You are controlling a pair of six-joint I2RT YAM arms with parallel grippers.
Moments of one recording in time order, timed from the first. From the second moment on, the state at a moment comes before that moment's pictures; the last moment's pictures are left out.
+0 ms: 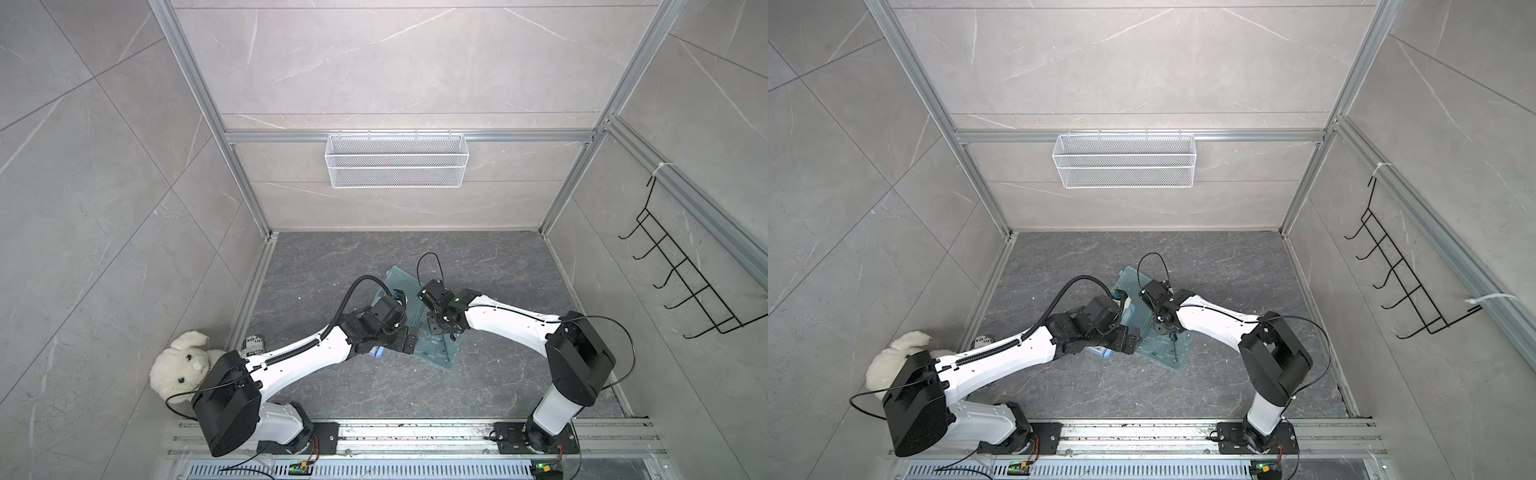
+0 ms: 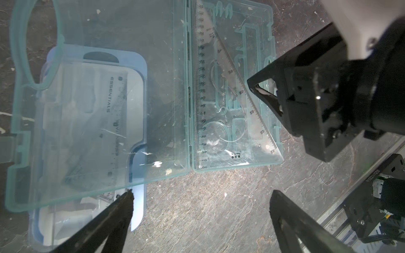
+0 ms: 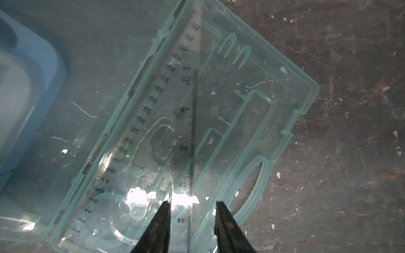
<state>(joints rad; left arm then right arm) -0.89 1.37 0.92 -0.47 0.00 -0.48 0.74 1.73 1.17 -0.73 0.28 0.52</state>
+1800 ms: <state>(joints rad) -0.89 1.51 1.00 -0.43 -0.02 -0.52 0.71 1.72 1.07 -0.60 0.15 0.50</state>
